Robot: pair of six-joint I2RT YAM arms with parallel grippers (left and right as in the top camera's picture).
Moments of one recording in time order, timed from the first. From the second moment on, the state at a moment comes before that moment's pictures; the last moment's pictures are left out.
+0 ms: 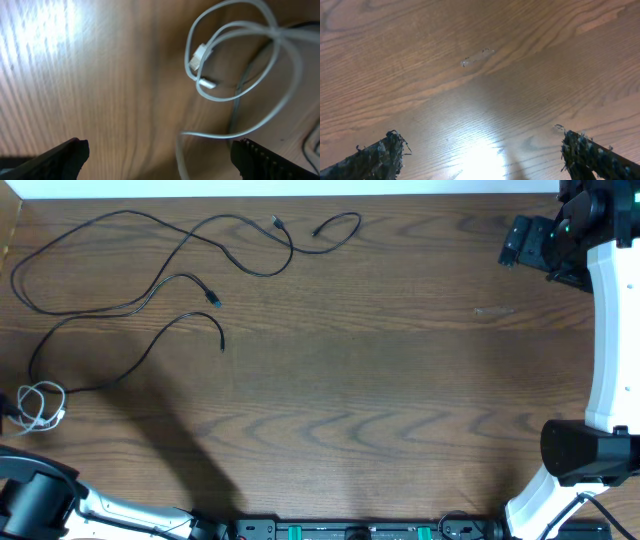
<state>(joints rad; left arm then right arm) 1.18 2.05 1.78 -1.32 0.18 -0.51 0.02 1.90 2.29 -1.62 0.15 0.42</state>
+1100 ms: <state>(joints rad) 1.24 2.07 1.78 -1.39 0.76 -0.46 0.02 1.90 2.29 -1.62 0.15 0.42</state>
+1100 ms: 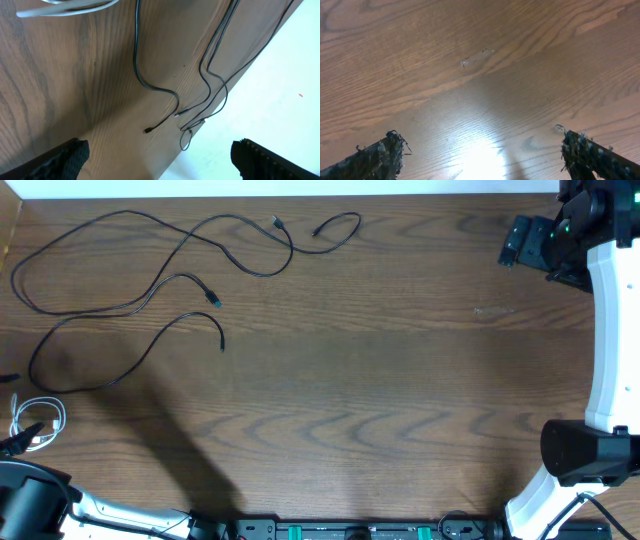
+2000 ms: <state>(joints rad) 0.46 1.76 1.79 -1.36 0.35 -0.43 0.02 1.90 2.29 -1.62 0.15 0.42</state>
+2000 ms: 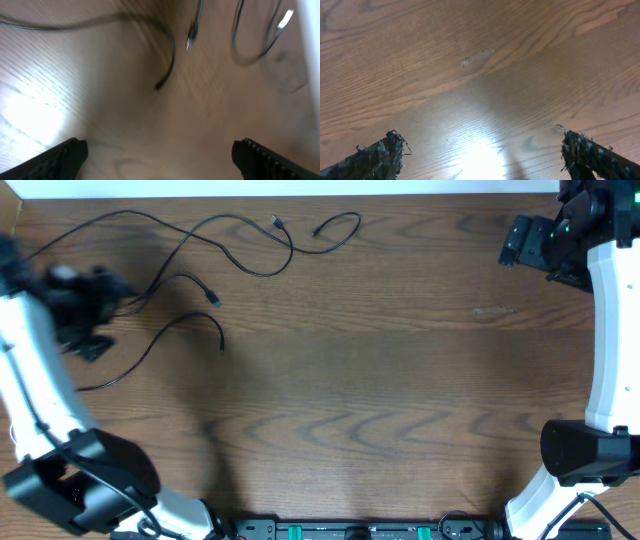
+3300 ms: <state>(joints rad) -0.33 0.88 1.58 -1.62 0.05 -0.49 0.02 1.90 2.29 -1.62 0.15 0.42</state>
